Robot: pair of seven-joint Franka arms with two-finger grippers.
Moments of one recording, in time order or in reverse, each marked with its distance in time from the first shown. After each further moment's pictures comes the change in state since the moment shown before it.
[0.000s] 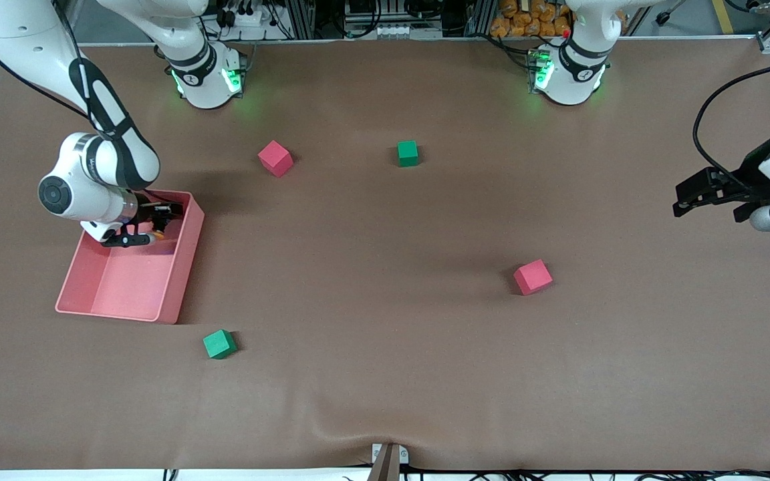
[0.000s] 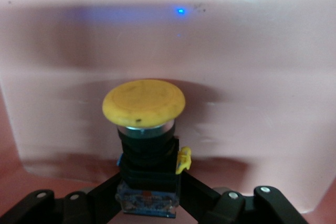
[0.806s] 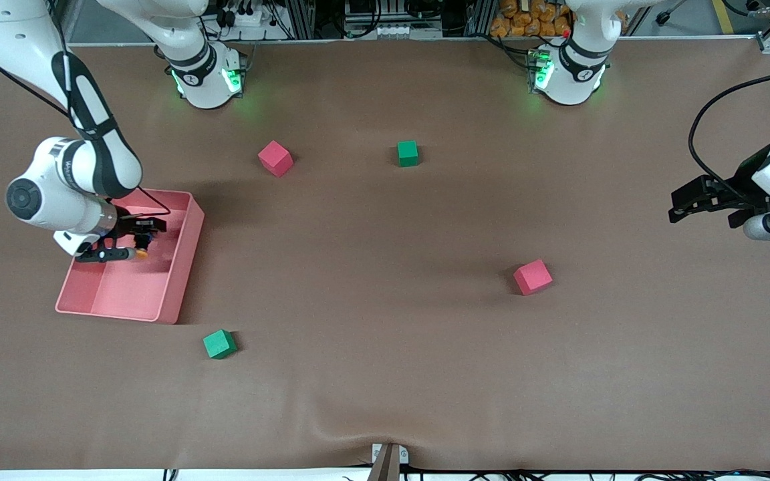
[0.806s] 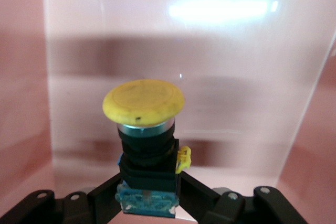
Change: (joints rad) left arm -0.005 0.013 0.000 -0.002 0.000 0.006 -0.002; right arm 0.000 -0.032 -0.002 0.156 0.000 -0.078 -0.056
